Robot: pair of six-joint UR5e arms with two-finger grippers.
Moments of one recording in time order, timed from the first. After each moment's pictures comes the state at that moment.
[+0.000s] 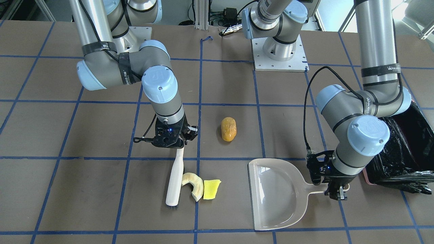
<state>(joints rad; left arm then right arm) -1.38 -2.07 -1.64 -0.85 1.69 1.80 1.86 -1.19 1.84 -2.27 -1.48 0.42</state>
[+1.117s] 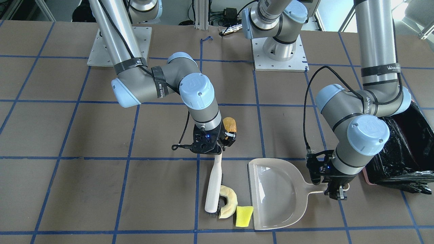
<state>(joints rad) -1.38 -2.07 -1.64 -0.85 1.69 1.80 1.99 -1.05 1.65 -2.33 -1.35 0.62</state>
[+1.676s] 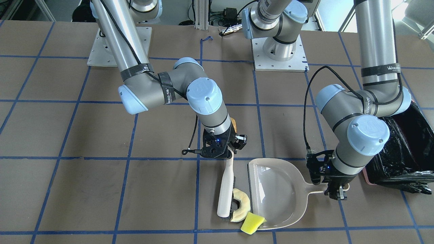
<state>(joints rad) -1.38 -2.07 -1.64 -0.85 1.69 1.81 2.01 -1.00 1.57 -2.34 -1.31 0.66</state>
